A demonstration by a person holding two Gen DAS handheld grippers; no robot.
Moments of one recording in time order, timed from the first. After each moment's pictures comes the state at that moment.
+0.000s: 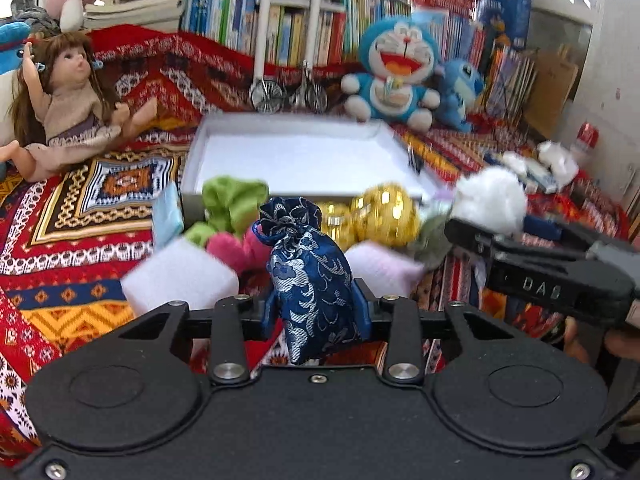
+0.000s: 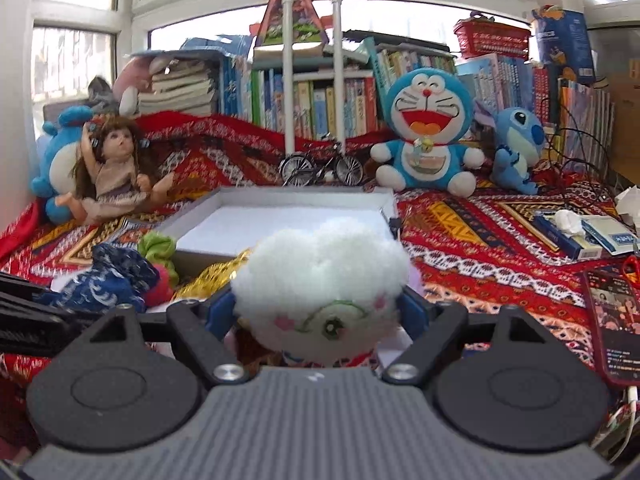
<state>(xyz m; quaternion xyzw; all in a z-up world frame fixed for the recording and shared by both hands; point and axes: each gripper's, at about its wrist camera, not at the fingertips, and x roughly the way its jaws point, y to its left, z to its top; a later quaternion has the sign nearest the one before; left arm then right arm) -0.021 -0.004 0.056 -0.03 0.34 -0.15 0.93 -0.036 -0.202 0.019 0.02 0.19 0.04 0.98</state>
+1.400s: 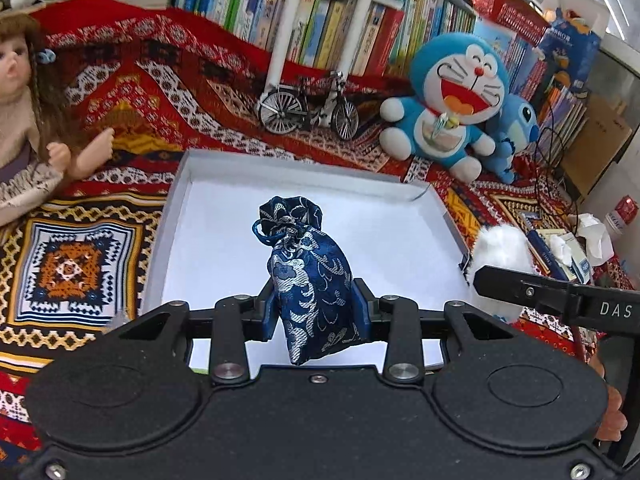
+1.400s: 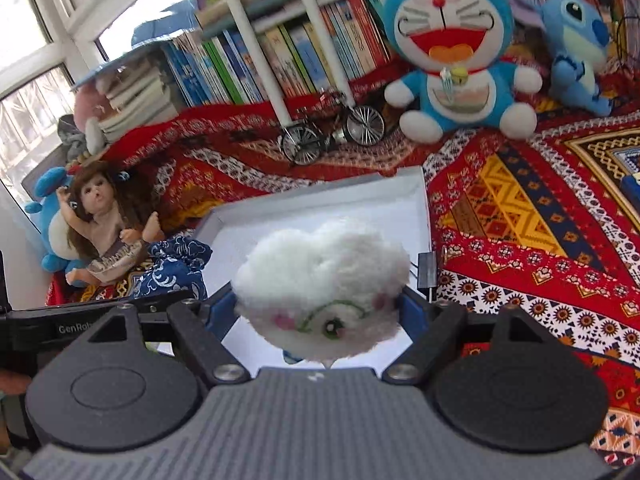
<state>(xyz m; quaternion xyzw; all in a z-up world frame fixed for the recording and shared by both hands) 0.186 -0.022 0.069 -0.08 0.40 -0.14 0.90 0.144 -0.255 0.047 0.16 0.35 0.13 0.91</state>
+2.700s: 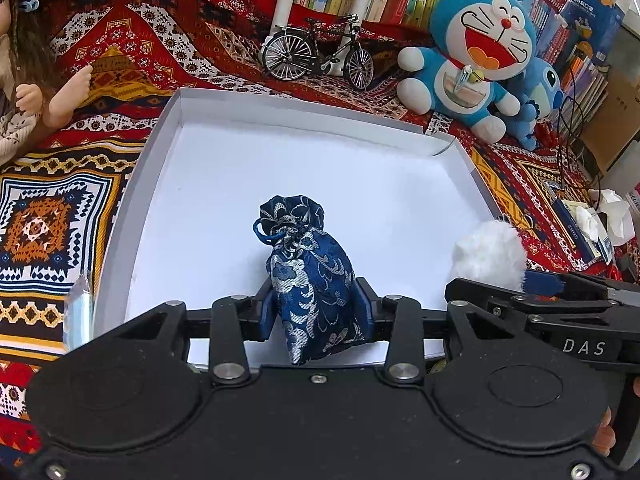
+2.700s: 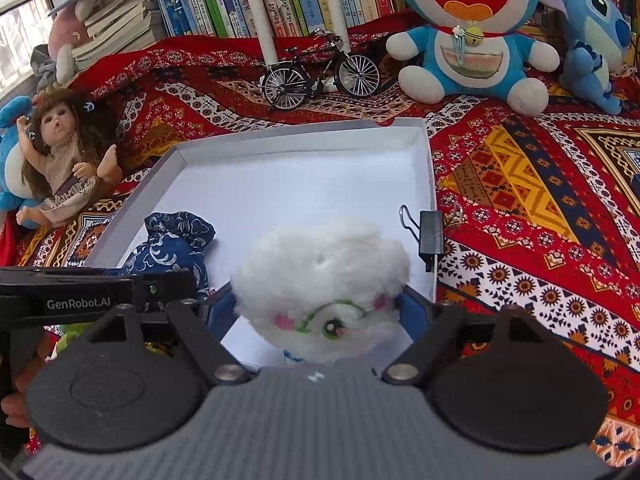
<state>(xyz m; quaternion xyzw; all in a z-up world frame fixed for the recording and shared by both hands) 0.207 -0.036 0.030 -0.08 0.45 -0.13 0.88 0.160 -0.230 0.011 0.08 0.39 0.10 0.91</state>
